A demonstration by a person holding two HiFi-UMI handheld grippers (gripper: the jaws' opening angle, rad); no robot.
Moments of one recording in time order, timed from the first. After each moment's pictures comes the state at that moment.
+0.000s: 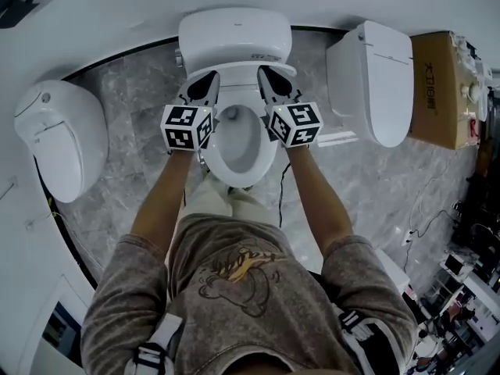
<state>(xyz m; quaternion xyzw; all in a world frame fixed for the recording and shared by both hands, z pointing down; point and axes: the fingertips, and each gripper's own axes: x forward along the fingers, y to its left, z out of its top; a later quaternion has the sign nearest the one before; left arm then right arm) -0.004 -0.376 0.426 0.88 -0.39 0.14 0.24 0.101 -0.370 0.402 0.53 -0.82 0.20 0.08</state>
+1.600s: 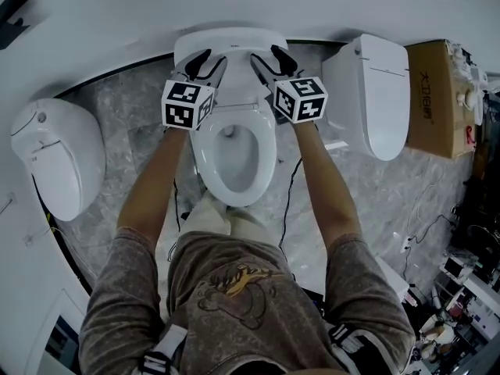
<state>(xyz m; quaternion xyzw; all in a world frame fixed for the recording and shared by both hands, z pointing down) 0.029 -0.479 0.419 0.91 -0.35 0.16 0.16 0.128 -0.472 0.410 0.51 -0.83 0.20 0.12</state>
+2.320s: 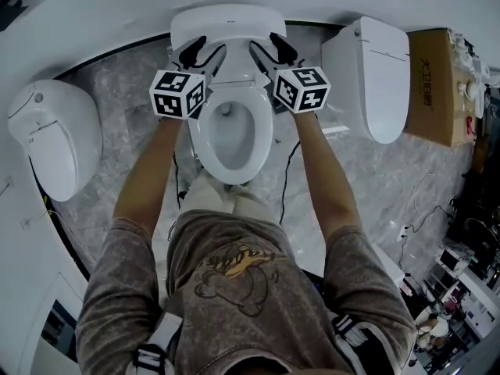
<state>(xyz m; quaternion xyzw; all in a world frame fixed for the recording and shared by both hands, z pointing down) 0.025 -0.440 0.409 0.91 -0.35 0.11 0.21 0.127 -0.433 0.400 0.50 -0.83 0.22 0.09</state>
